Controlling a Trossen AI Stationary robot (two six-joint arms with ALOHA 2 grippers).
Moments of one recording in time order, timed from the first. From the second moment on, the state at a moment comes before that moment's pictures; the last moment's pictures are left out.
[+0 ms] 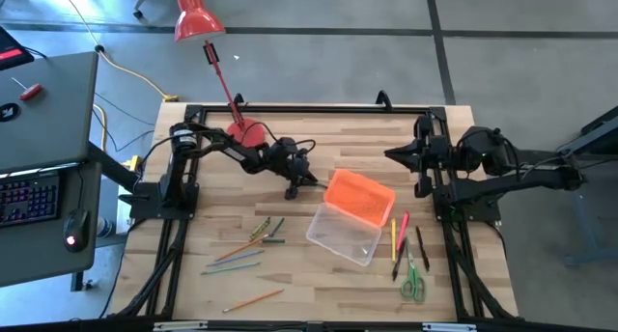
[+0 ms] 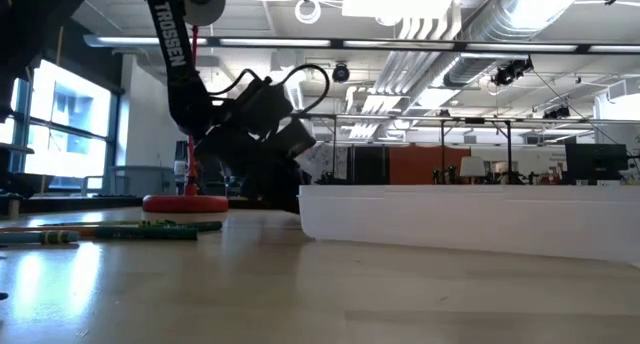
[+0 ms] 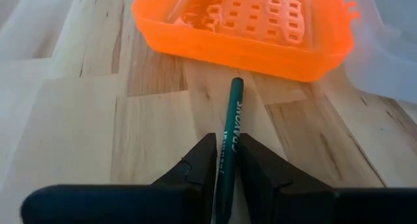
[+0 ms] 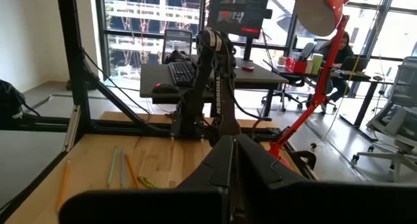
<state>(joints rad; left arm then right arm) 0.32 2.05 0.83 0.59 0.45 0.30 0.00 0.63 0.78 -0.15 0.08 -0.08</state>
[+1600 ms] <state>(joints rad) -0.05 1.78 0.91 0.44 0.25 0.20 0.00 0.64 0.78 -0.08 0.06 -0.03</state>
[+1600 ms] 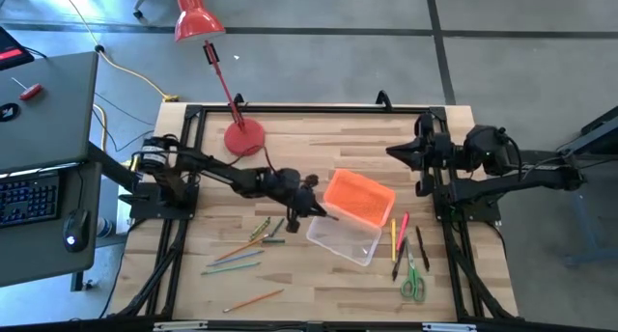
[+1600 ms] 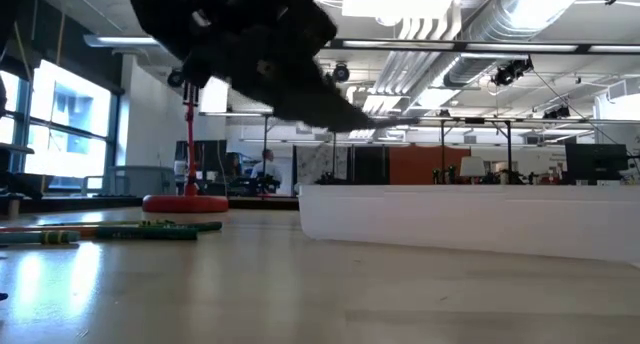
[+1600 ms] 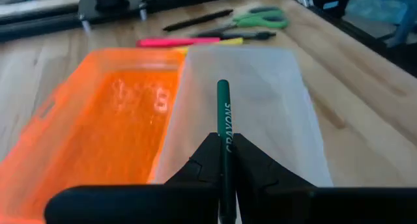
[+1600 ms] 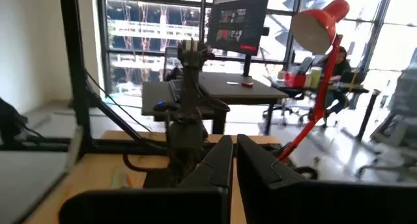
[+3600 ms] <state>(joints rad) 0.20 2.08 1.28 -0.05 -0.05 0.20 0.00 0.64 0.78 0.02 0.19 0.00</state>
